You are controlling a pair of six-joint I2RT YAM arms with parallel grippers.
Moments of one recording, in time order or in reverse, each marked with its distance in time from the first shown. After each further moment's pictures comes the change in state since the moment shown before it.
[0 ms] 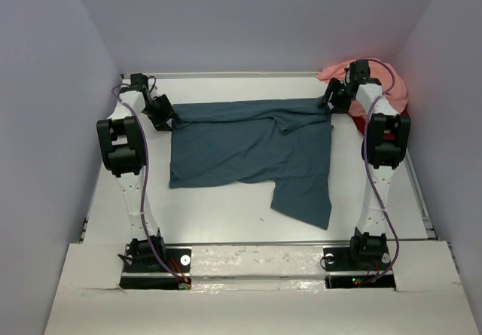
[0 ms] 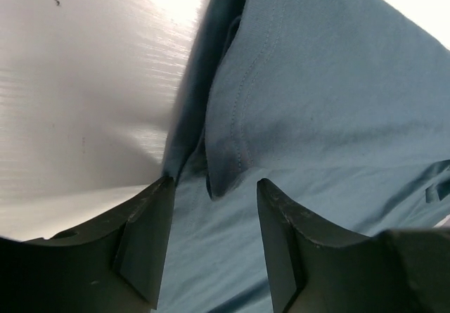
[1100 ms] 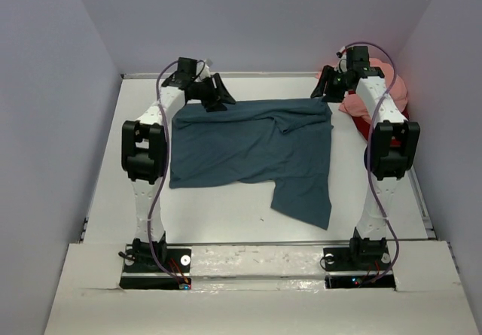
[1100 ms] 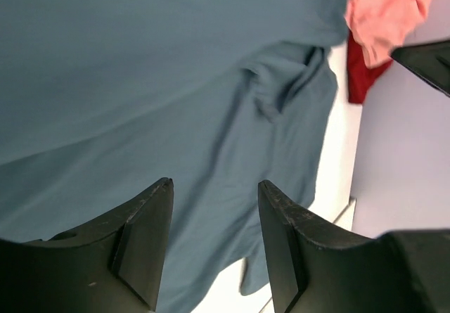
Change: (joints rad) left arm -0.283 -0.140 -0.031 0.266 0.249 -0.130; right arm 0.068 -0.260 -0.082 -0.060 -0.054 -0.029
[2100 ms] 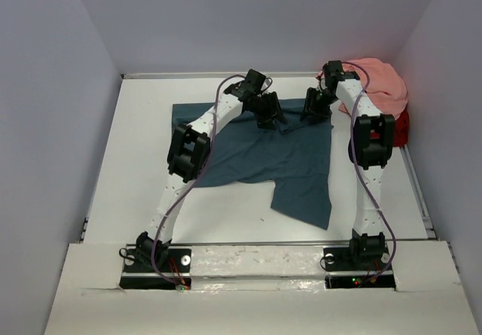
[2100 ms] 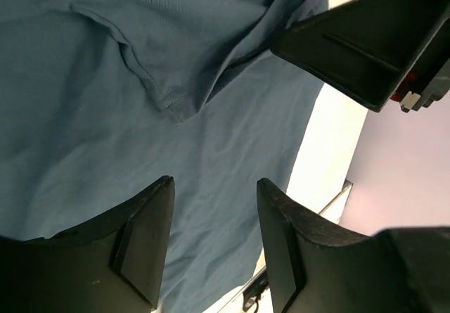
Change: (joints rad) left arm -0.404 0.319 0.438 -0.187 -0.173 -0.225; right arm 0.083 0.249 0.170 -0.277 0.045 -0.011
